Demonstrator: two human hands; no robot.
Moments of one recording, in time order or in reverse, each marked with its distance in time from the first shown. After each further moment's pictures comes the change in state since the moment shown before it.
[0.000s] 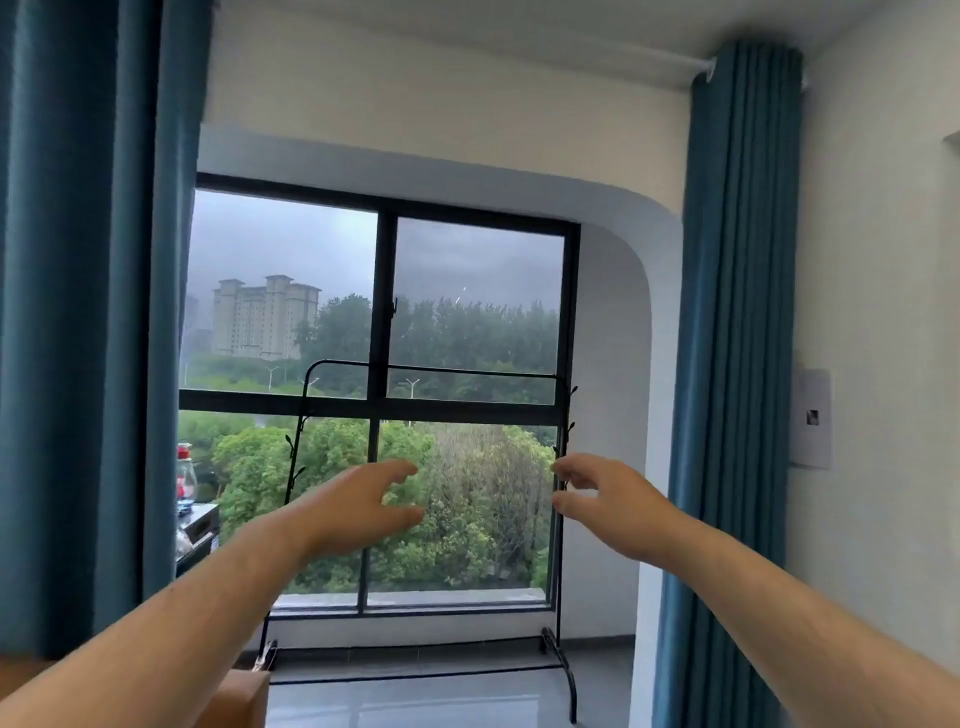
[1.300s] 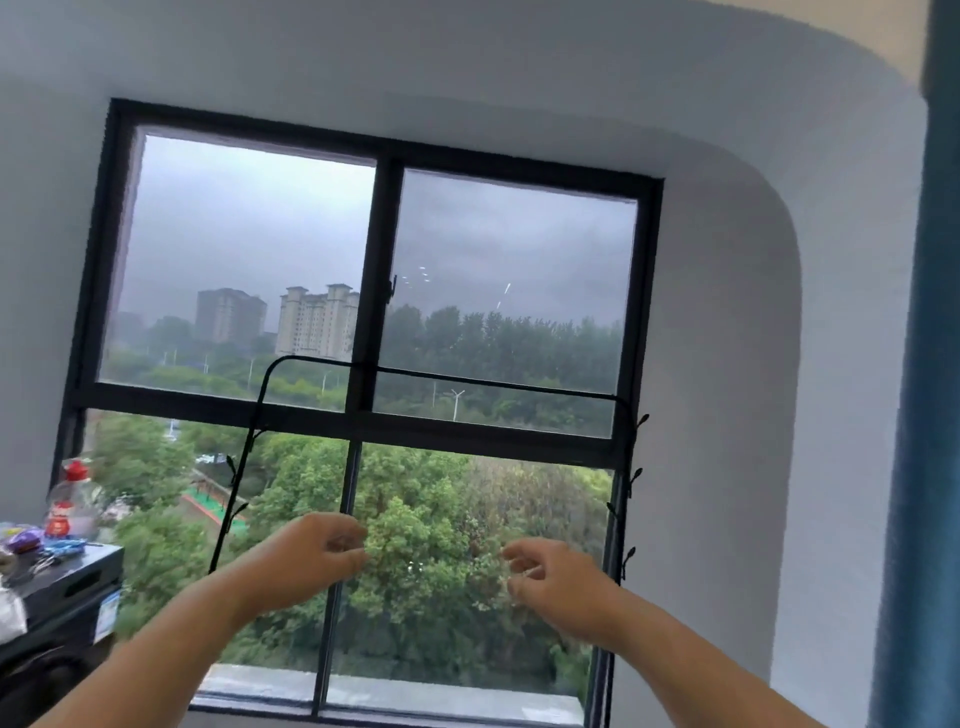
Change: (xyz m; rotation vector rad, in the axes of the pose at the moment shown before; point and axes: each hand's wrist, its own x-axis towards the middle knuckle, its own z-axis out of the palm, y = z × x) left_hand 0.512 -0.240 0.189 -0.108 0.039 -0.207; right_hand 0.526 0.350 0.177 0.137 -0.302 -0.043
